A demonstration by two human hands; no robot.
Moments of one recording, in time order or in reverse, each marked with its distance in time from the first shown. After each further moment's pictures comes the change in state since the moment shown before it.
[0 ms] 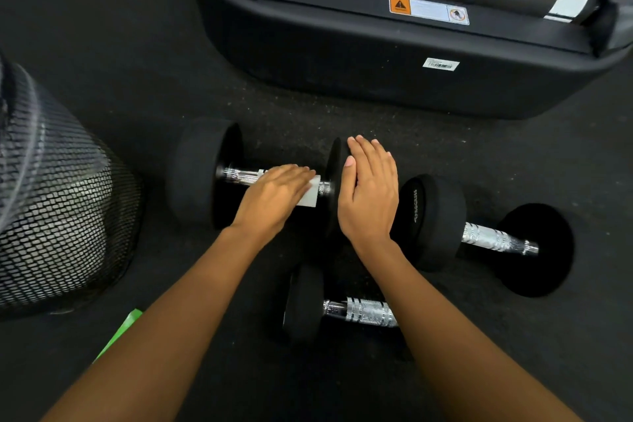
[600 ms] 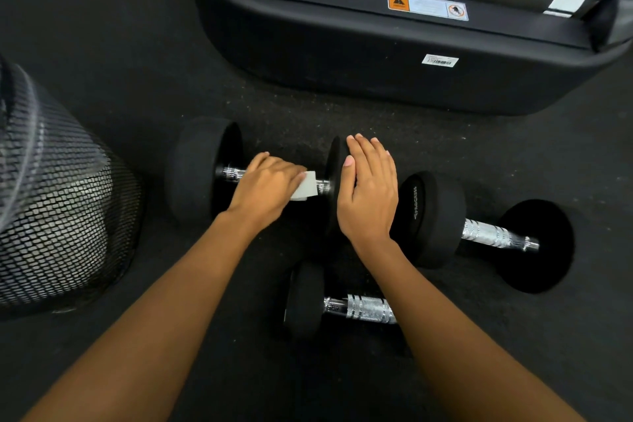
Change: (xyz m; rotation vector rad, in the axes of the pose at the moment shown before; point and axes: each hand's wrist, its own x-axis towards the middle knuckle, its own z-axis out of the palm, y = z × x) left_hand 0.012 -0.007 -0.009 0.164 -0.094 -0.032; right_hand -0.002 0.002 0.001 0.011 0.019 -0.007
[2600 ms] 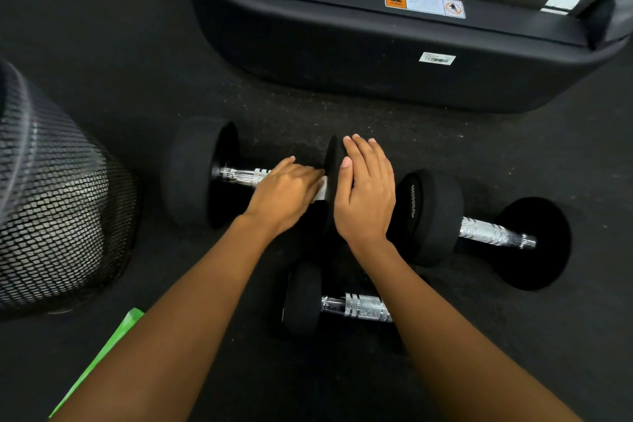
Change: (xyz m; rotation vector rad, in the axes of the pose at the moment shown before) left_hand 0.006 0.023 0.009 -0.127 0.005 0.099; right_hand -0.004 0.001 0.001 0.017 0.009 0.000
